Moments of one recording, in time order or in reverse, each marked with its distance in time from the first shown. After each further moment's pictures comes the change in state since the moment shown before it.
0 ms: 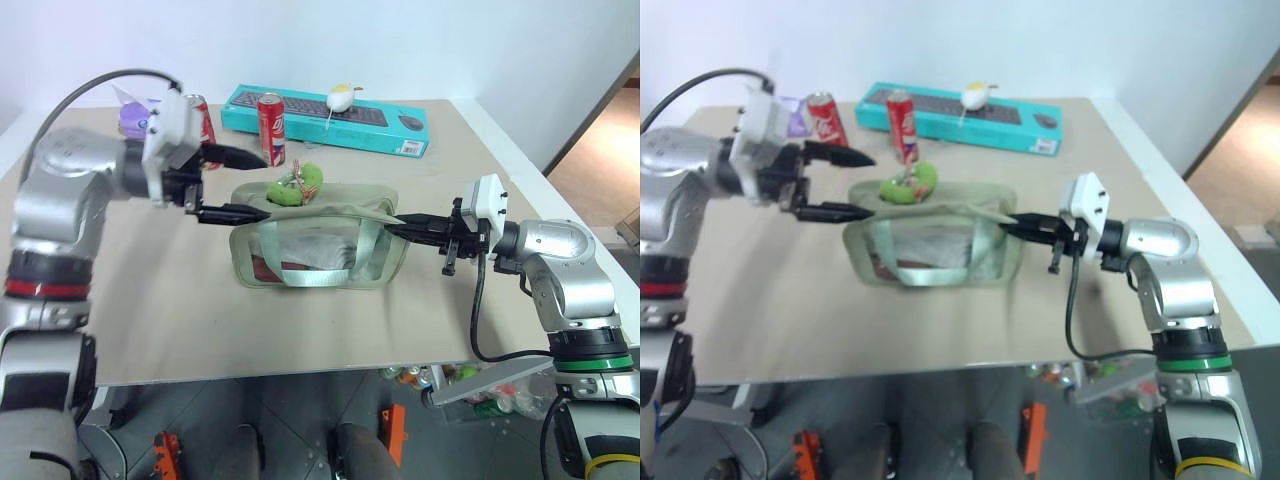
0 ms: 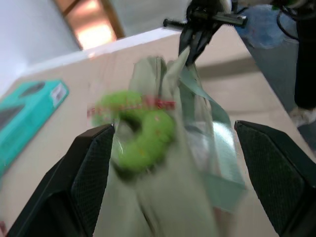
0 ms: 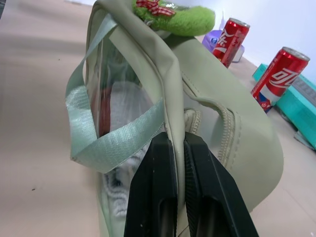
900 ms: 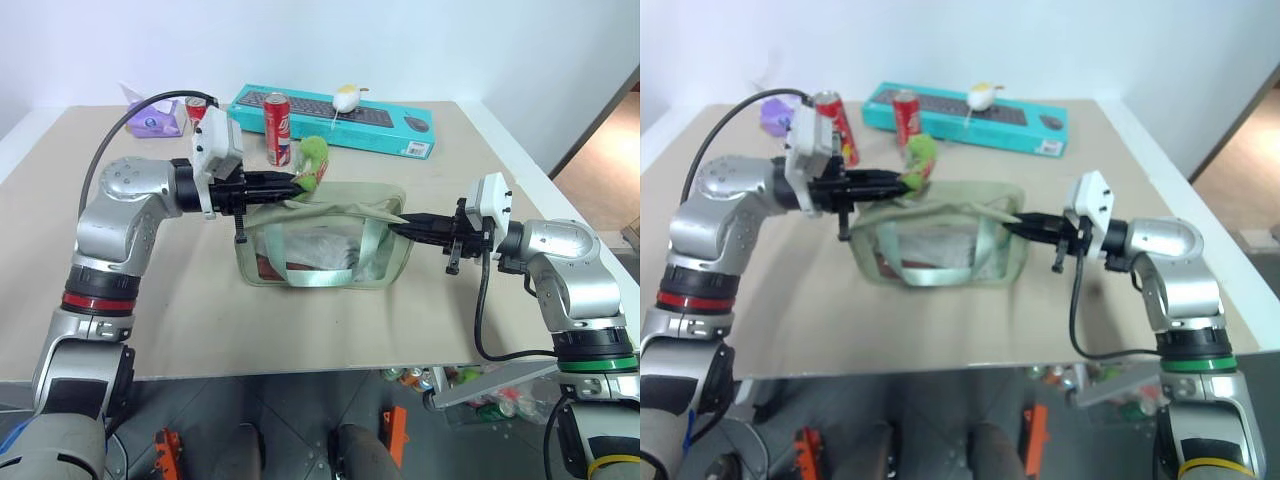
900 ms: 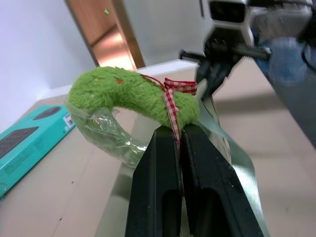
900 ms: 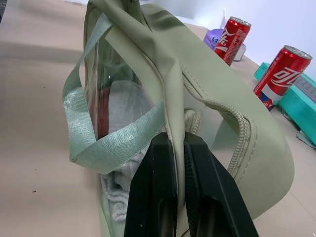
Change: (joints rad) left arm -0.071 -0.173 -0.115 0.074 0.067 -0.212 0.098; right arm 0.003 -0.012 -0.008 -0.001 0.008 0.020 0.000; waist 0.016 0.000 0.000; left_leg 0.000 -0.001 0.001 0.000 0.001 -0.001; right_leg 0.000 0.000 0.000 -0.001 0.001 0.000
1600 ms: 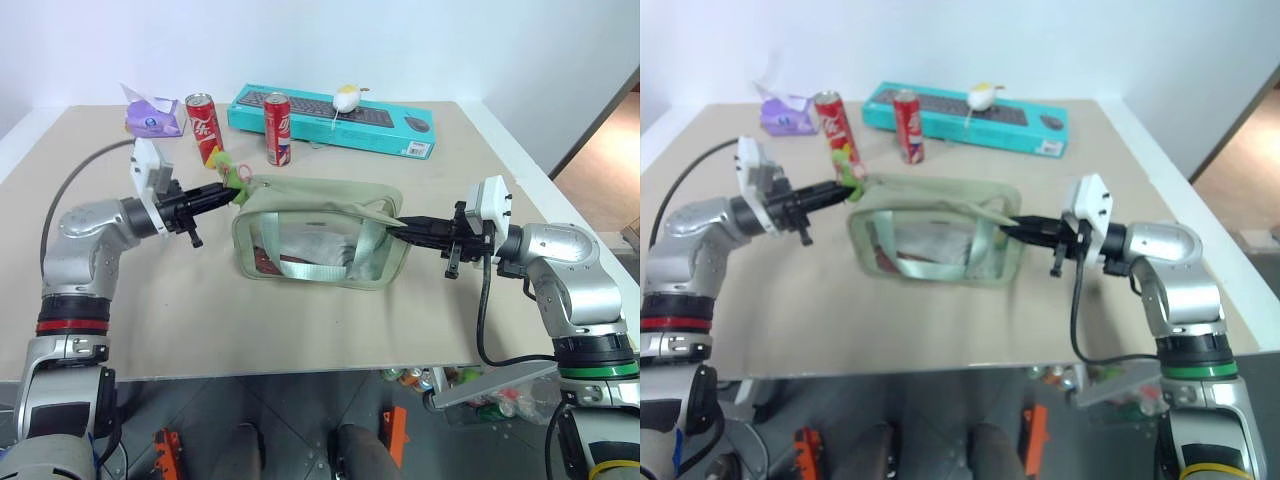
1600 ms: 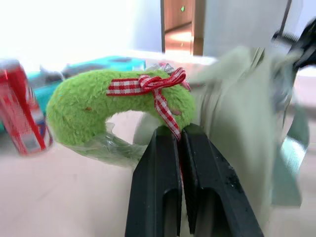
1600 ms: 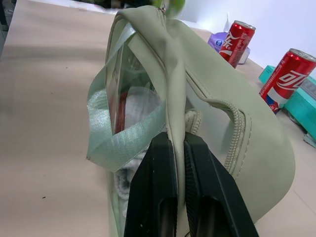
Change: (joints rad) left arm 0.161 0.041 0.246 0.115 -0.108 0.063 0.139; right arm 0.029 0.001 -0.006 -0.052 0.023 0.030 -0.010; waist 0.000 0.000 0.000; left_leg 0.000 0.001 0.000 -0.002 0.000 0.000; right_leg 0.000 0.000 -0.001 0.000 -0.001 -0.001
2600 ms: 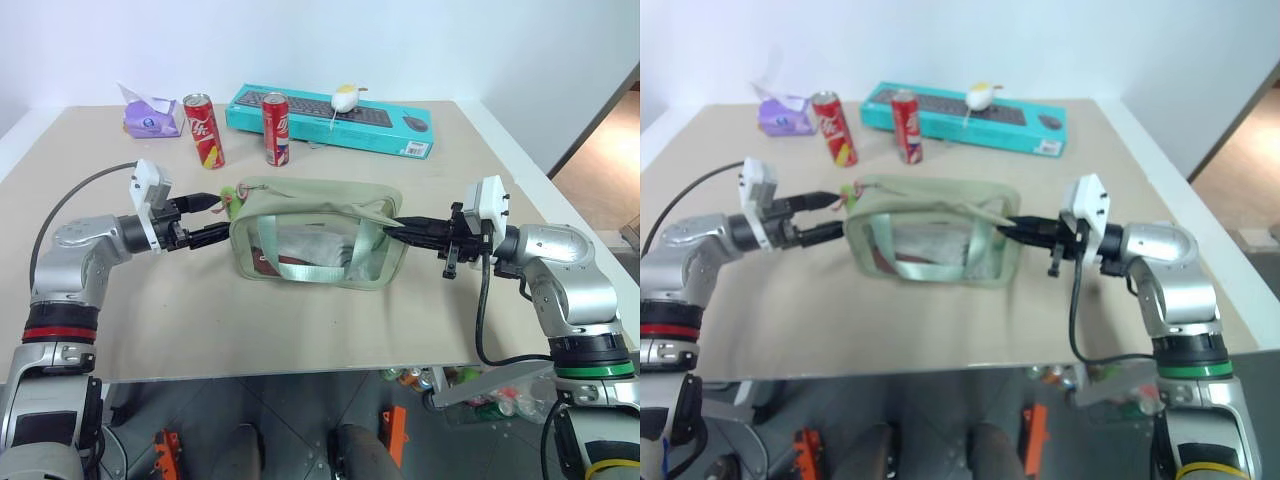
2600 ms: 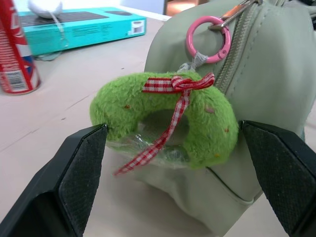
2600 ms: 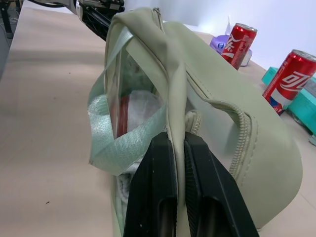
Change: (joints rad) left arm 0.030 0.024 -0.071 0.167 0.025 0.028 -0.053; right arm 0.000 0.014 0.000 -0.002 0.010 0.013 0.002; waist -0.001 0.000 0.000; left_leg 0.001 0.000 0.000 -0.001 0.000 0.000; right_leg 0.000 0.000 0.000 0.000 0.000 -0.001
